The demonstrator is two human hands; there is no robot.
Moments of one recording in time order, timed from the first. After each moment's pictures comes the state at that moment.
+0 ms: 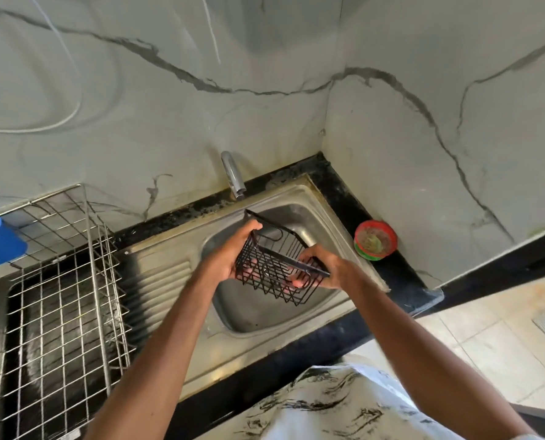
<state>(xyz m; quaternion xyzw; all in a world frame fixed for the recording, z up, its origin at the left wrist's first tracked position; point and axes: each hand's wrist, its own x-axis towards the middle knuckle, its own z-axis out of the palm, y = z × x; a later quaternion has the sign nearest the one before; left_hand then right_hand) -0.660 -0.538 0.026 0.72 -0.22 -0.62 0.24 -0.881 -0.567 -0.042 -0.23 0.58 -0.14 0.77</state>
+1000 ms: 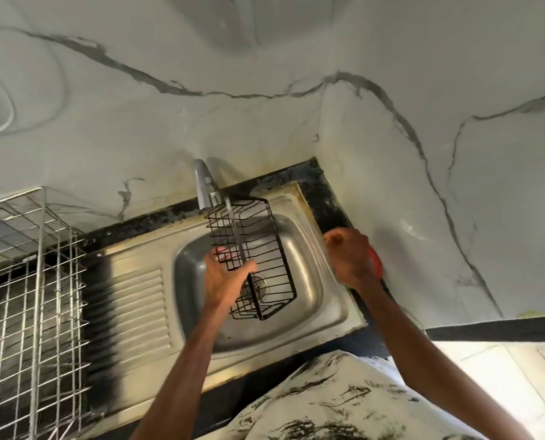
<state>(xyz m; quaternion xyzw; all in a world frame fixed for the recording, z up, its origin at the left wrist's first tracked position) -0.727 -0.558 -0.055 0.82 -0.27 -0.38 0.32 -0.975 -0.675 -0.070 -0.64 0.66 -0.21 0.32</state>
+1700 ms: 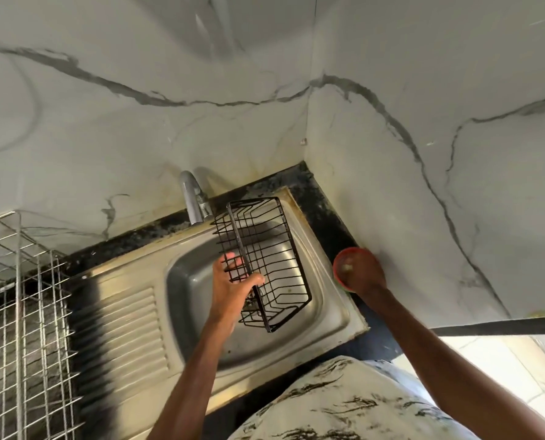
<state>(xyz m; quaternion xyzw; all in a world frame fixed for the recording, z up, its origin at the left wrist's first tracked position) -0.739 -0.569 -0.050 0.73 -0.29 -0.47 0.41 -1.019 -0.670 -0.133 -0.61 0.72 -0.06 0.33</state>
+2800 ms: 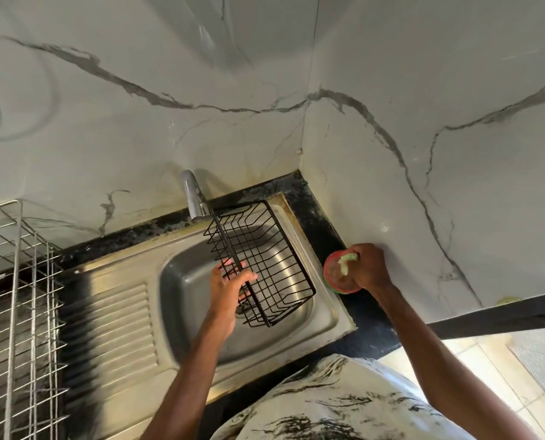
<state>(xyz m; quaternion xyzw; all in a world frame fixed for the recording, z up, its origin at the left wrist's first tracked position) -0.752 -0.553 -0.046 0.68 -0.17 -0.53 0.49 -1.041 -0.676 -0.097 -0.64 0.69 -0.16 0.29</state>
